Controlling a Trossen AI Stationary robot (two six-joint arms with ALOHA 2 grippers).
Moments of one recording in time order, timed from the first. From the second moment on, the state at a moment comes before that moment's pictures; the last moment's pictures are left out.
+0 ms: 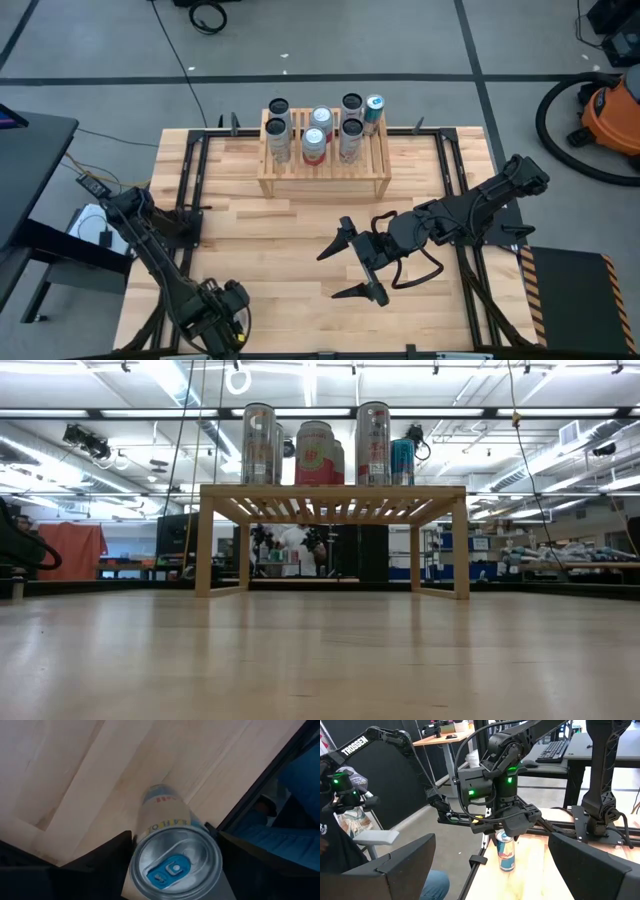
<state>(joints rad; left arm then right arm) -0.93 1.72 1.42 -1.11 -0.05 -1.52 0.46 1.52 1.45 -0.13 0.06 0.17</state>
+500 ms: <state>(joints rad) -0.92 1.72 1.42 -1.09 -0.02 -1.52 0.46 1.52 1.45 -0.13 0.06 0.19</state>
